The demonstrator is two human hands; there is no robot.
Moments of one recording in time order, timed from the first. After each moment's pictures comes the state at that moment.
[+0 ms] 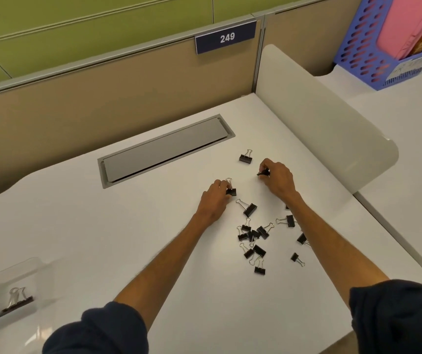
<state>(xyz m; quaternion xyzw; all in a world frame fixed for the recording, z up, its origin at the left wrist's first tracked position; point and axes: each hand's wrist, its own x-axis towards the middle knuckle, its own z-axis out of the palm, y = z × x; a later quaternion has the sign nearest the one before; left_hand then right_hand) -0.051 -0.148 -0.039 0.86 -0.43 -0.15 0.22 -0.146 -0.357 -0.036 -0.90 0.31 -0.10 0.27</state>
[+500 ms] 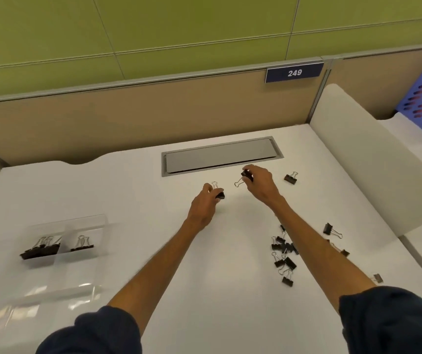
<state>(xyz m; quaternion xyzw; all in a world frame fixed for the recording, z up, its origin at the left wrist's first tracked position) -0.029 -0.007 0.009 0.91 -0.29 -0.06 0.29 -0.057 -0.213 0.031 -0.93 0.13 -0.12 0.31</state>
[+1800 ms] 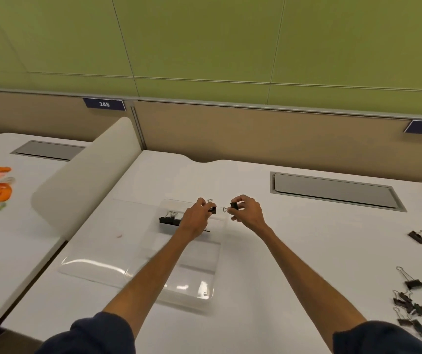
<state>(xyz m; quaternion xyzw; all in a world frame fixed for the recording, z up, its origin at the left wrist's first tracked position) -0.001 0.361 0.037 0.97 -0.15 0.01 0.19 -0.005 0.162 0.047 -0.84 0.03 0.02 0.54</state>
